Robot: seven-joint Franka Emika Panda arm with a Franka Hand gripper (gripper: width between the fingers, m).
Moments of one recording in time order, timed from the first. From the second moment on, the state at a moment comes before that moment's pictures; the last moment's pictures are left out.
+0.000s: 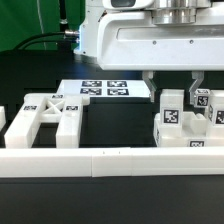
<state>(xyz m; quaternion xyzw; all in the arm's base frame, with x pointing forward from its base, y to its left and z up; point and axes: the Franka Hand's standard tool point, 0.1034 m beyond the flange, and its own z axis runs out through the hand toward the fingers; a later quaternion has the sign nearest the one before) 0.621 0.048 0.076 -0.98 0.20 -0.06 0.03</state>
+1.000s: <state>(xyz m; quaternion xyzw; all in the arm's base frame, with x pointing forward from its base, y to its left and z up) 0.623 0.048 0.078 -0.71 0.70 -0.03 0.07</state>
